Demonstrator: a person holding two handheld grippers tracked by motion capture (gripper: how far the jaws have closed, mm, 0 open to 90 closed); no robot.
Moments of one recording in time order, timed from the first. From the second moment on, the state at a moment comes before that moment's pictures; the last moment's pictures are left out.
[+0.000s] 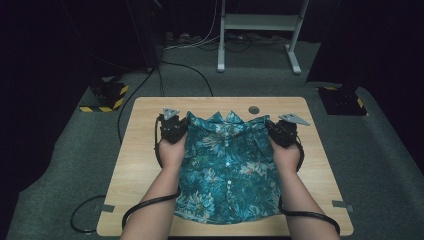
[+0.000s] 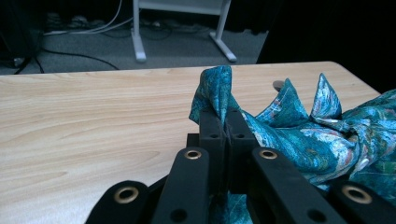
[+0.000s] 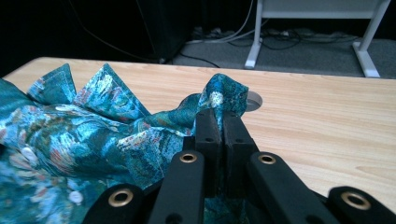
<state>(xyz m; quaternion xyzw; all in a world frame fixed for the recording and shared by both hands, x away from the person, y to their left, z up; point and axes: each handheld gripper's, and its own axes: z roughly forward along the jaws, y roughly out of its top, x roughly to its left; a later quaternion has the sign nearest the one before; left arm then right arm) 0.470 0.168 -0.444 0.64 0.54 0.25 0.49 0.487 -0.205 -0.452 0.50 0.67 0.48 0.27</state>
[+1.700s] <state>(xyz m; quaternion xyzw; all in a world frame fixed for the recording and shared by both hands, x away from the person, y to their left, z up) 0.313 0.183 -0.528 0.74 0.50 0.19 0.42 0.310 -0.228 -0.532 0.47 0.75 0.43 0.18</state>
